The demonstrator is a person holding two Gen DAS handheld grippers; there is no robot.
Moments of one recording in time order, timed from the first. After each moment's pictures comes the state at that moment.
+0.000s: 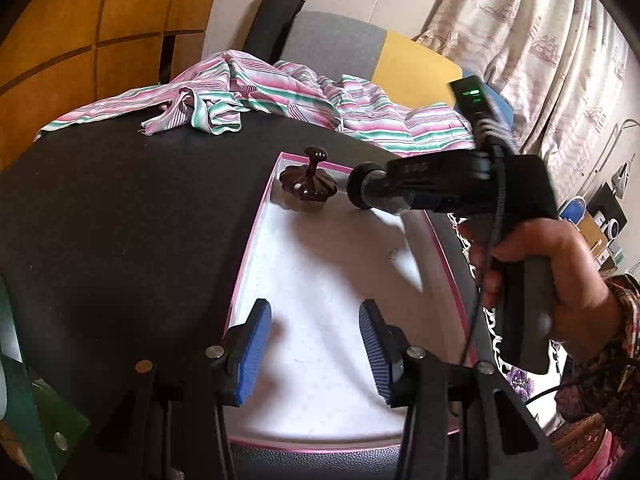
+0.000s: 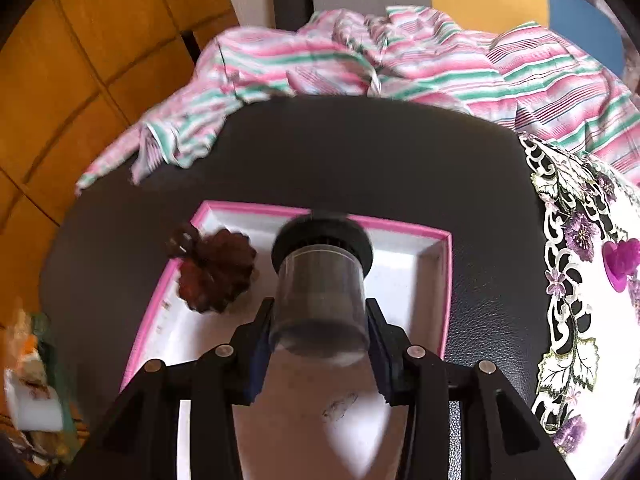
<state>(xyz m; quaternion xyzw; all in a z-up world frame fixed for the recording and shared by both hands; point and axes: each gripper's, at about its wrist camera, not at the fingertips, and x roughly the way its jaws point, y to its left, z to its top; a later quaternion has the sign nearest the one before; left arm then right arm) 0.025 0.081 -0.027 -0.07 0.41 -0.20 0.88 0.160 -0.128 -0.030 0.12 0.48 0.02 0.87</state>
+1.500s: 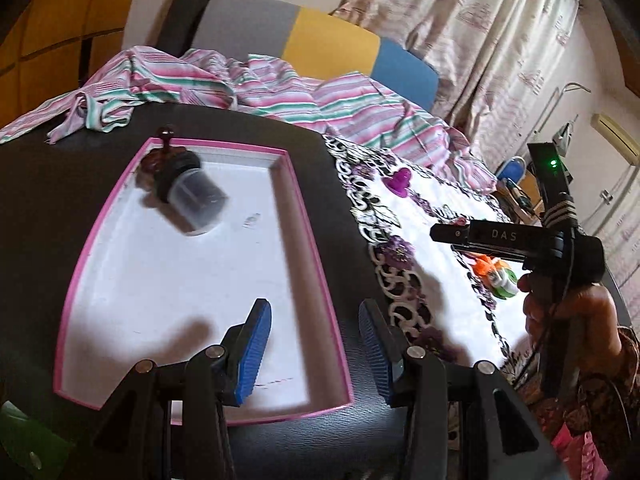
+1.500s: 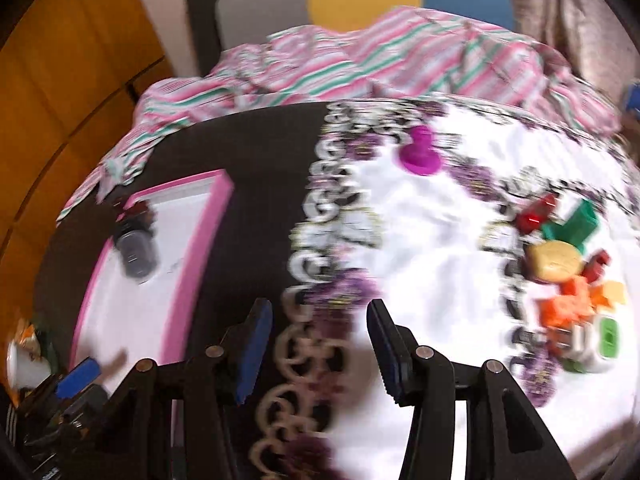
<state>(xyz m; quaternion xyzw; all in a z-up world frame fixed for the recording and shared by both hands) -0.022 -0.004 -0.017 -0.05 0.42 -0.34 0.84 -0.023 -0.268 -0.009 0.16 0.47 -0.11 0.86</state>
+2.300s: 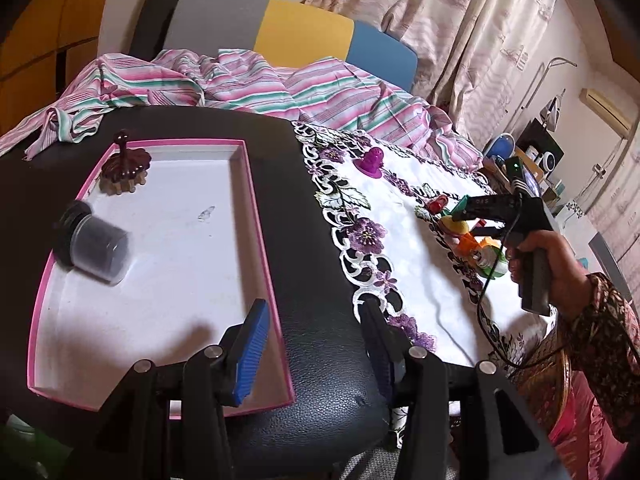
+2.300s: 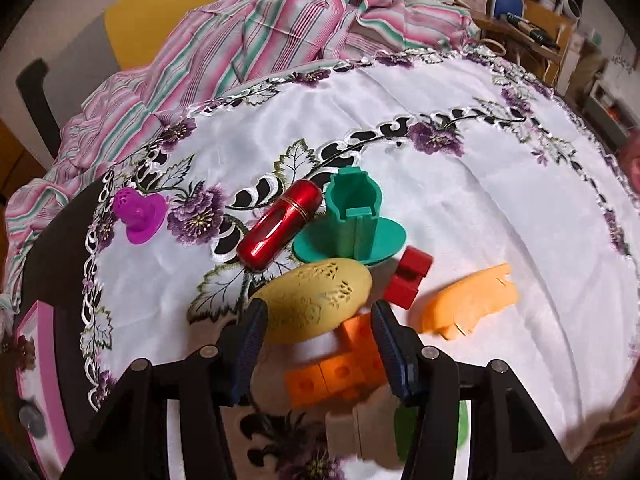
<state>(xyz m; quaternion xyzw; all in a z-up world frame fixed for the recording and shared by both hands) -0.040 -0.040 -0.012 -0.01 0.42 -0.36 0.83 -0.052 -0.457 -0.048 0.26 0.46 -0.30 0.79</state>
